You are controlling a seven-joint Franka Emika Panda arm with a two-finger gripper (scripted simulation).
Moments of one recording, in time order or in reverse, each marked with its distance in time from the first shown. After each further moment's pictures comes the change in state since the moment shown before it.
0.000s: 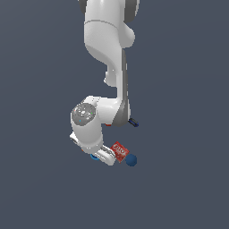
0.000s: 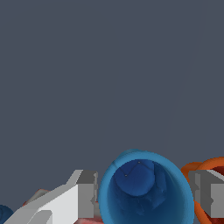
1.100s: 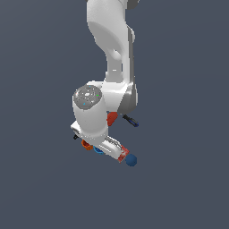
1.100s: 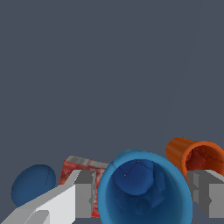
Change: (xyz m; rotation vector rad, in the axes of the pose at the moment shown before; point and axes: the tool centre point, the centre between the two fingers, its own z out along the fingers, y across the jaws) arm -0.015 -0.015 -0.060 -0.006 -0.013 0.000
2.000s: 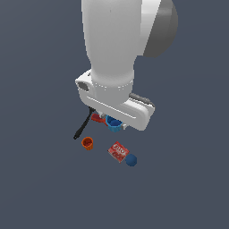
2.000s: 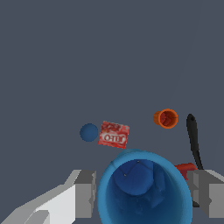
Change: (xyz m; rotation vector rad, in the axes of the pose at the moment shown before) arm -0.037 -0.049 -0.180 -0.014 -0.030 -0.003
